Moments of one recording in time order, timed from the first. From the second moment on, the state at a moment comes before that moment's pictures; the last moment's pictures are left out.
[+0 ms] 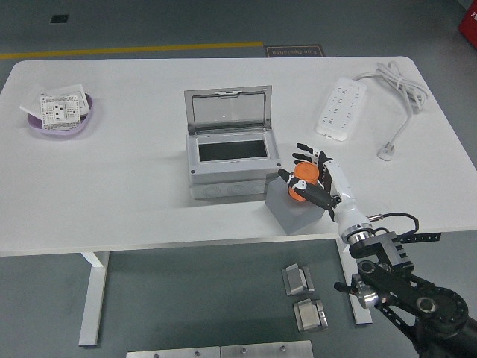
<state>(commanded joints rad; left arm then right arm) 0.00 0.31 -0.49 -0.25 0.46 0.04 0.30 0.26 -0.29 0.74 1.30 -0.95 -0.51 0.32</state>
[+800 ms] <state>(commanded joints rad) -0.01 0.31 -0.49 -0.25 0.46 0.04 0.29 0.26 -0.28 0.73 1.29 -0.87 -0.50 0.36</state>
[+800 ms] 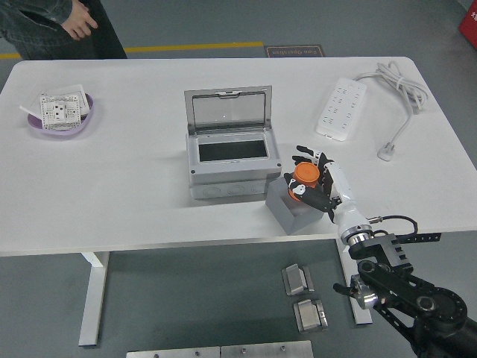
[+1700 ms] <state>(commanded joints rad) -0.01 0.30 -0.49 -0.25 0.46 0.04 0.29 0.26 -0.28 0.74 1.29 -0.84 -0.52 0.36</state>
